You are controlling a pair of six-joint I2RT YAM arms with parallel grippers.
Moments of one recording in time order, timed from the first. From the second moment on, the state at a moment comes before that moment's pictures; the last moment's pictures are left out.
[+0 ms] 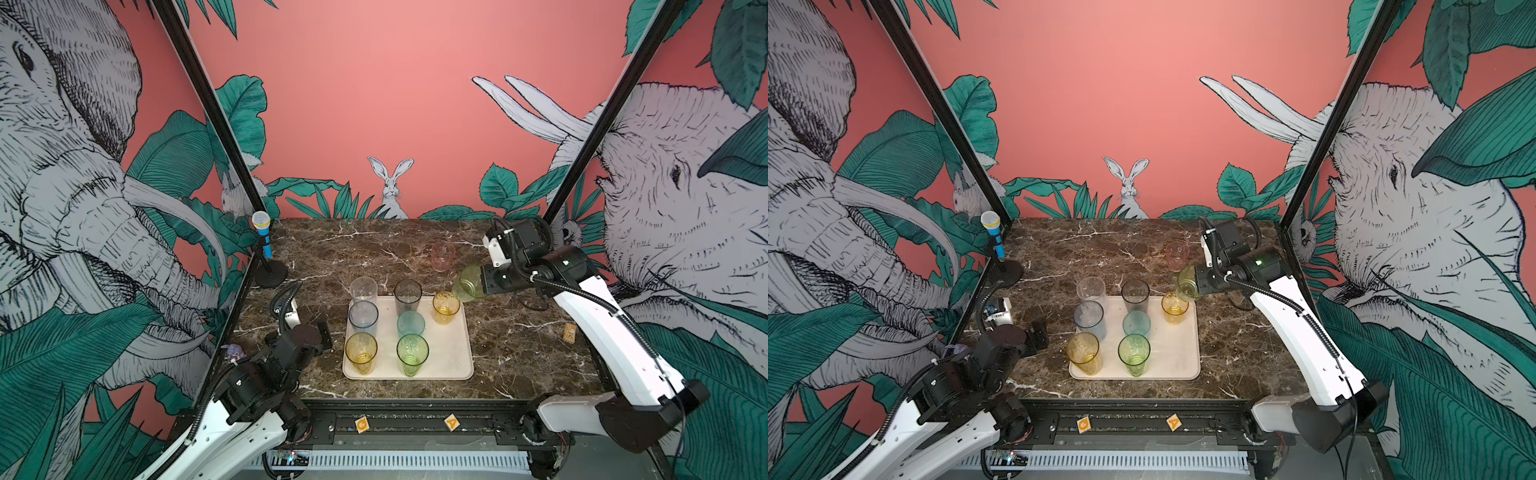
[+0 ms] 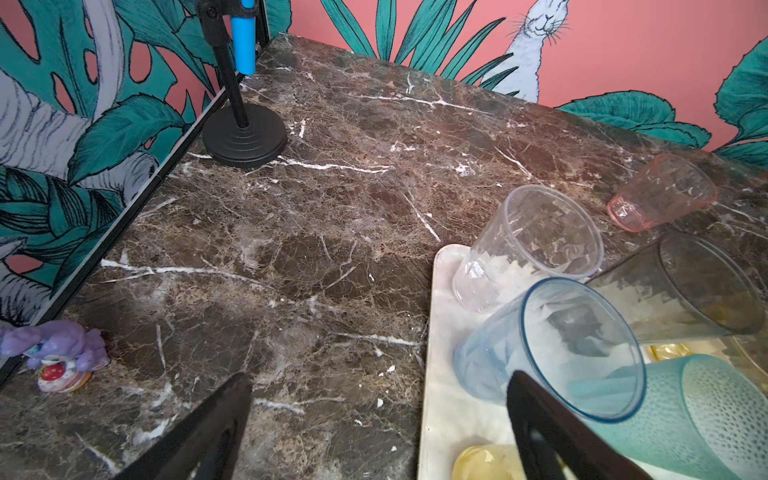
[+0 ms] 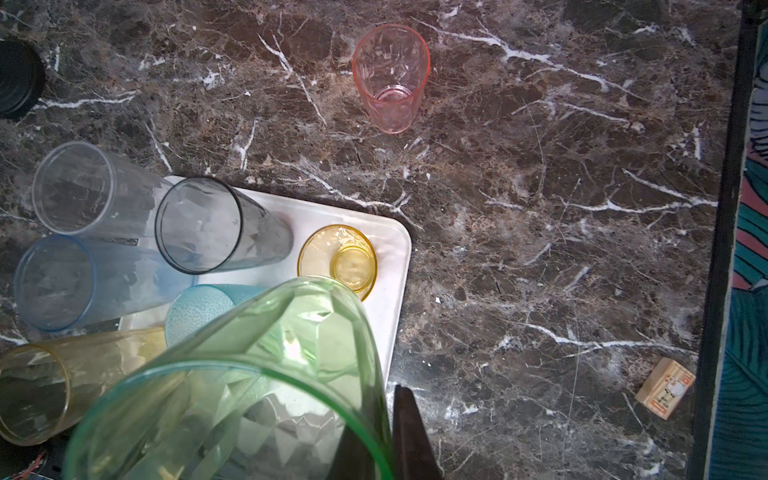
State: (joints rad) left arm -0.80 0.48 0.70 -0.96 -0.67 -0.73; right arm 0.49 1.30 1.57 -1.27 0.08 0.26
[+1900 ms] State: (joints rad) left arm -0.80 0.50 0.64 -0.88 -0.63 -0.74; right arm 0.78 1.19 0.87 -0.94 0.17 0.53
